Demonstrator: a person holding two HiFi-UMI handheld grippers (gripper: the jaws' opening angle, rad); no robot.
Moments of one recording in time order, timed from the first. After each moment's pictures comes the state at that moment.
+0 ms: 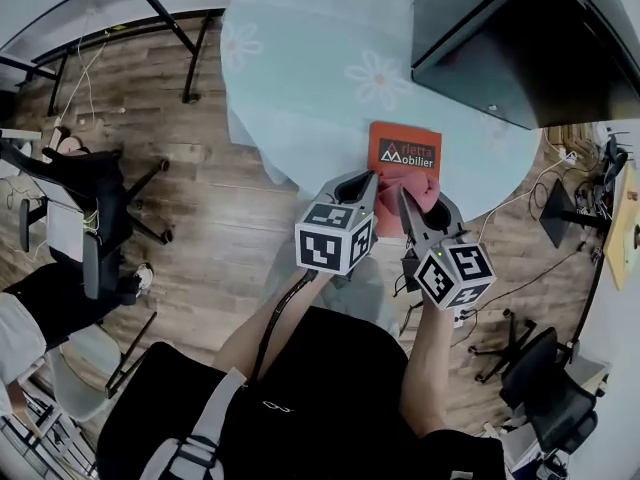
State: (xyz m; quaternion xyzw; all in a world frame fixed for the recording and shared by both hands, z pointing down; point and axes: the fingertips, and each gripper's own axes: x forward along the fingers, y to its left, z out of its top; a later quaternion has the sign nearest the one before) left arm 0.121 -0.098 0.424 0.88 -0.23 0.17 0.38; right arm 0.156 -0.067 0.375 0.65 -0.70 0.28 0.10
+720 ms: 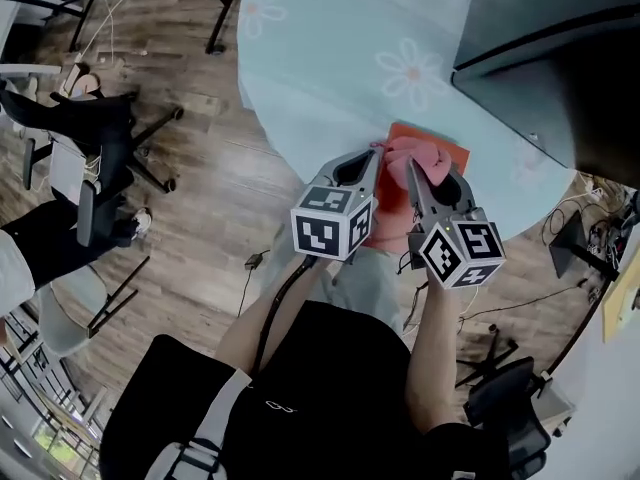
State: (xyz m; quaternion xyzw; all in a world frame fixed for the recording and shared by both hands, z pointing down) left arm 0.131 -0.143 0.475 0.83 -0.34 0.18 0.41; right arm 0.192 -0.134 0.423 0.59 -0.74 0.31 0.12
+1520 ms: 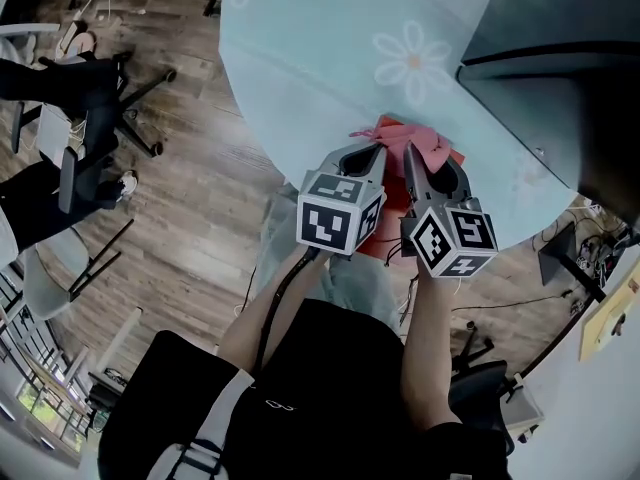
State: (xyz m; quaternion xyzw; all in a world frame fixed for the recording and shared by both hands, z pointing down) left arm 0.173 -0.140 0.514 0.80 -0.34 0.22 0.44; right arm 0.224 -0.153 0.480 0.58 -0.73 0.34 0.15
